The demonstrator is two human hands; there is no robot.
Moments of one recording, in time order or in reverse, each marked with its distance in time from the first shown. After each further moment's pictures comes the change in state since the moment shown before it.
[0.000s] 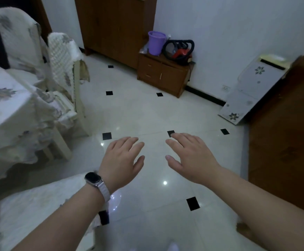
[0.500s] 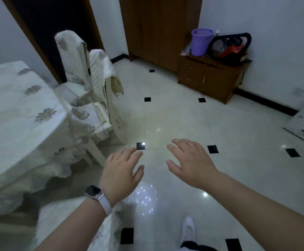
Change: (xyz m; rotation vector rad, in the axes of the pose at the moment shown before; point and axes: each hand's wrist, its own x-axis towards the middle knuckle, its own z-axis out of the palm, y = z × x) left_hand 0.124 -0.065 0.042 0.201 -0.120 -0.281; right_hand 0.173 0.099 0.119 0.269 0.027 -0.116
